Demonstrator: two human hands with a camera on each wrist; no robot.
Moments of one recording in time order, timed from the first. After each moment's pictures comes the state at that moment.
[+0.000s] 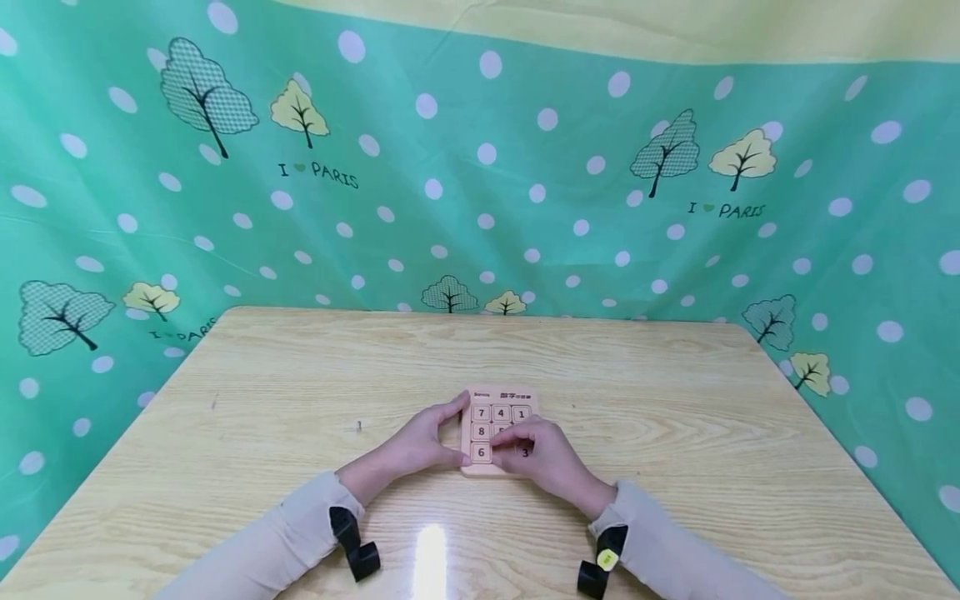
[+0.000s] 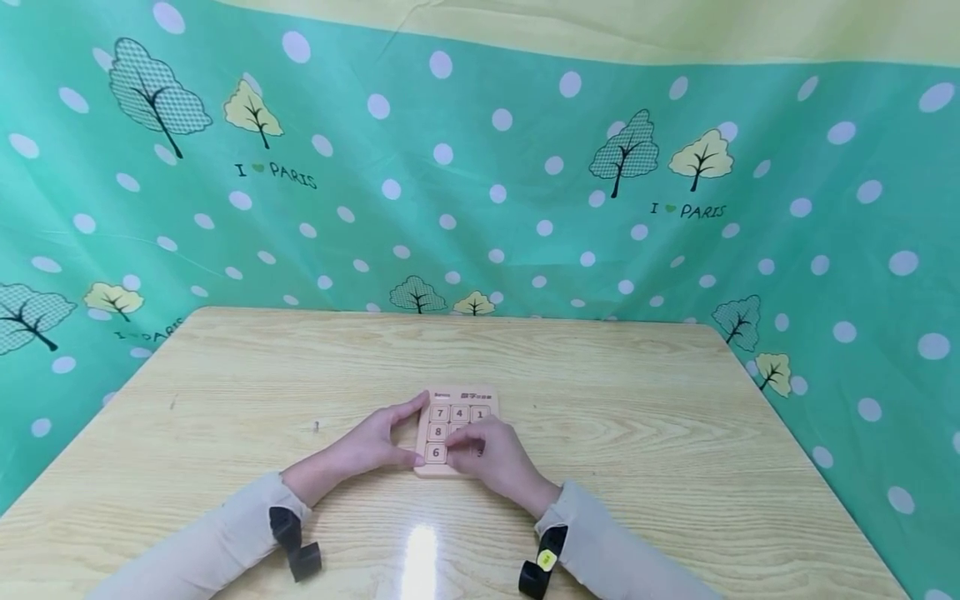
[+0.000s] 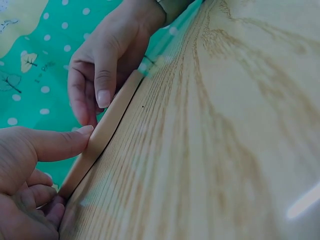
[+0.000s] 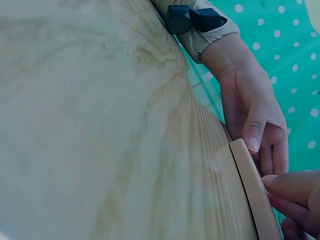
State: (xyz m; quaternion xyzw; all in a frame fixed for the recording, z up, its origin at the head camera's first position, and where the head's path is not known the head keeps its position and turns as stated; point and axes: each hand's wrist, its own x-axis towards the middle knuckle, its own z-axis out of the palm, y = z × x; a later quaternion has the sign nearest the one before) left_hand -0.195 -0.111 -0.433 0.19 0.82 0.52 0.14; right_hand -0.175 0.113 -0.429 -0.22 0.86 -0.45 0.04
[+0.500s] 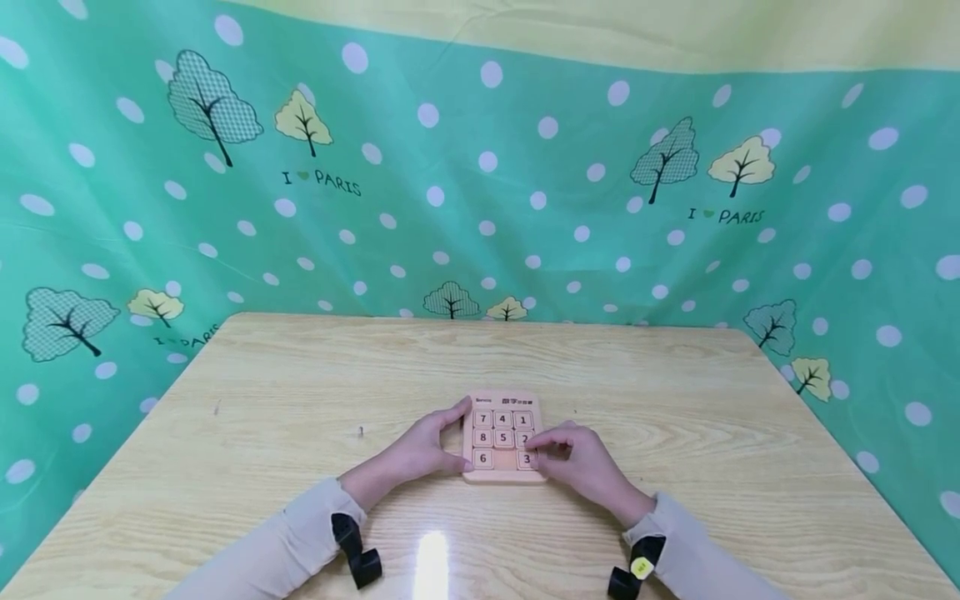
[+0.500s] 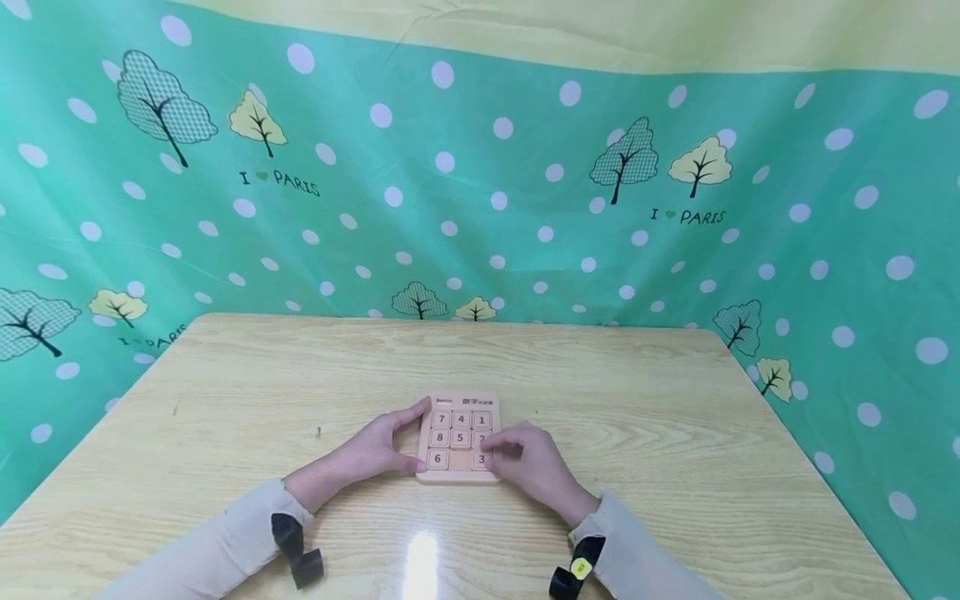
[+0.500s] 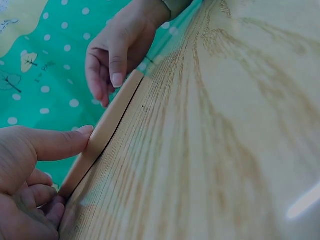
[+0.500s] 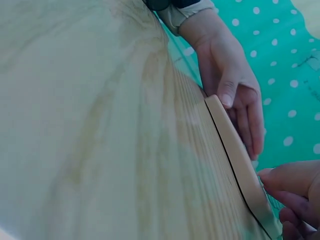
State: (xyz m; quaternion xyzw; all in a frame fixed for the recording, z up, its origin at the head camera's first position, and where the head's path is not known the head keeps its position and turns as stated) left_hand -0.196 -0.111 -0.436 0.19 0.82 0.52 0.14; right_hand -0.175 0.154 -0.431 -0.18 0.87 -0.46 0.02
